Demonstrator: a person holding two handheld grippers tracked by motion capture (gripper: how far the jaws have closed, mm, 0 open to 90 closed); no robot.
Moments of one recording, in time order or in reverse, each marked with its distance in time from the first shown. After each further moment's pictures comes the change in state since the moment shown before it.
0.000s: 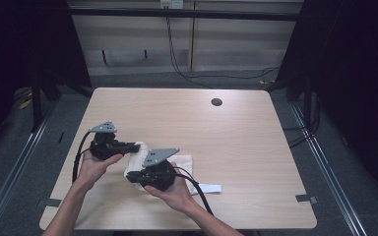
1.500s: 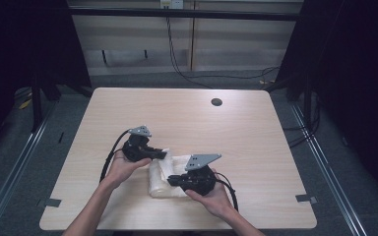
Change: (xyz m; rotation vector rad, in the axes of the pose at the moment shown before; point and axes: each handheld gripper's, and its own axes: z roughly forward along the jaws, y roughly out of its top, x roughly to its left) left arm -0.032 0.017 0.074 0.134 -0.076 0.053; right arm -0.024 -0.055 -0.082 0.080 -0.105 0.080
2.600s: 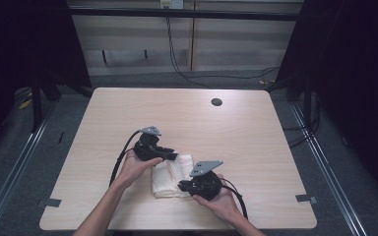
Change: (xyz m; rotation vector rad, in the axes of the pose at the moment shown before) left arm 0.000 0.006 0.032 -0.018 -0.049 -0.061; right arm -0.010 -0.032 0.001 0.129 -0.102 -0.001
